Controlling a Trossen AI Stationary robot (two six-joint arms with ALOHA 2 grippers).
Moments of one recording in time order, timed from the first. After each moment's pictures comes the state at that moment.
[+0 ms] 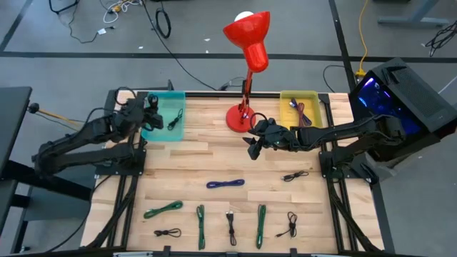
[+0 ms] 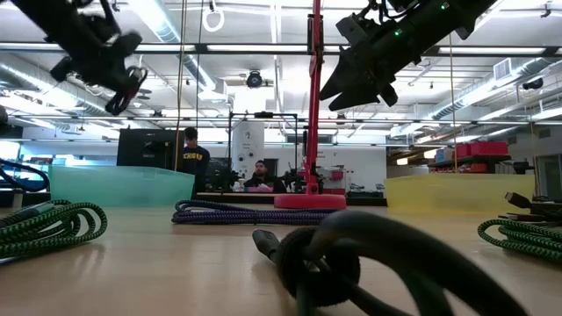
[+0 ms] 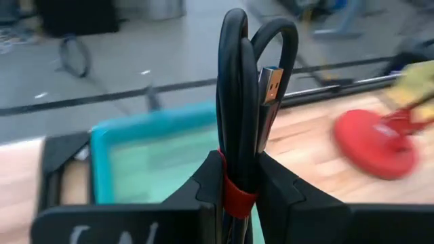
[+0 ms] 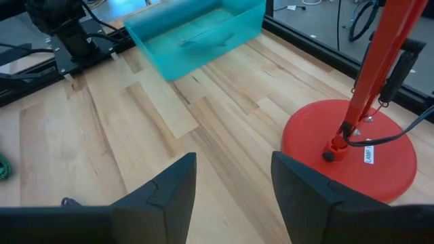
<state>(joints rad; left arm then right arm) 0.40 0.52 0.63 -0.73 -0.66 -0.59 0.00 1.38 0.84 -0.03 0.37 0.42</state>
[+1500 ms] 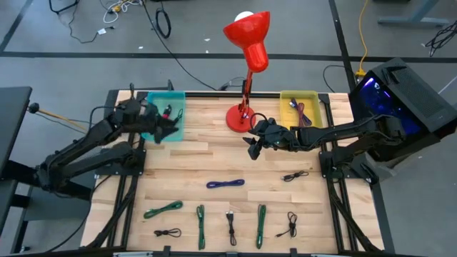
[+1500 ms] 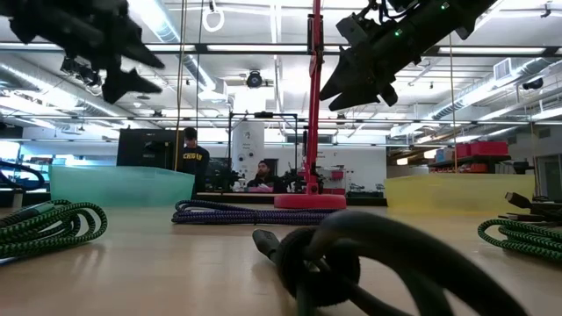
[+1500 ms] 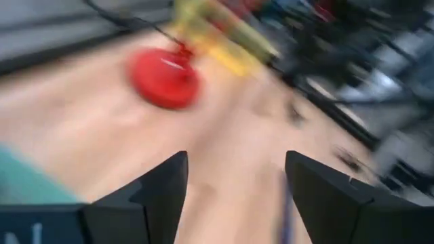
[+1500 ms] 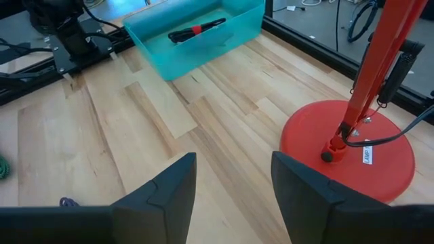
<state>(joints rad) 0.66 0.51 0.52 -0.43 0.41 -0.36 0.00 1.38 0.84 -0.03 0.38 0.42</state>
